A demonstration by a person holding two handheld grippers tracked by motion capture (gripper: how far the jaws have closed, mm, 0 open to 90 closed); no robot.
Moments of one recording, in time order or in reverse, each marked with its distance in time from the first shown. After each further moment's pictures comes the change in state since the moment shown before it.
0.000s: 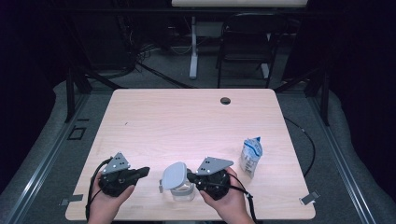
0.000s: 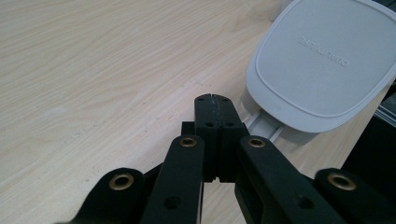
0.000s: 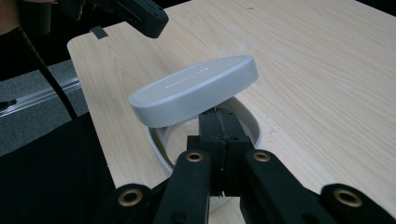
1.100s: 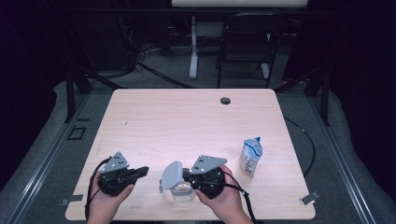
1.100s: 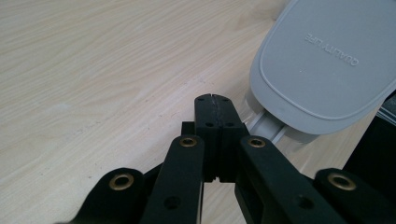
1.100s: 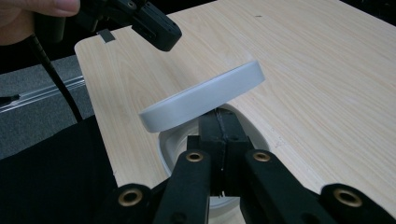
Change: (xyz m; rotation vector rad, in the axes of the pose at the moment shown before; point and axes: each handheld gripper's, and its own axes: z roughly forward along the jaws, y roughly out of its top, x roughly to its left) left arm 0.003 -0.001 0.001 0.007 0.000 -0.013; right arm 0.007 0.015 0.003 0.005 0.011 -0.037
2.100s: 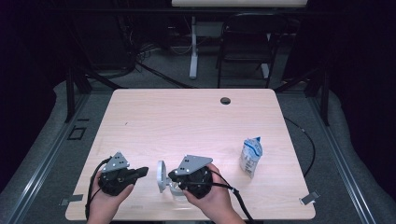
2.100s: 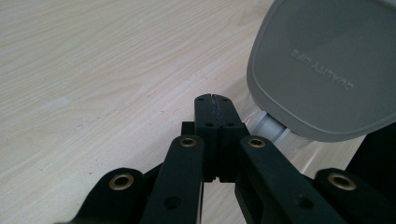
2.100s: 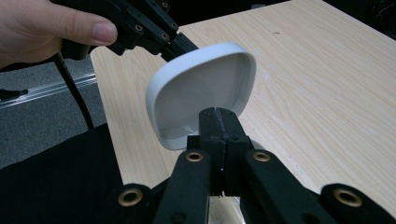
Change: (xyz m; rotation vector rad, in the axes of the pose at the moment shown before) left arm 0.003 -0.002 0.003 0.013 0.001 -0.007; right arm 0.016 0.022 0.014 -0.010 0.034 -0.058
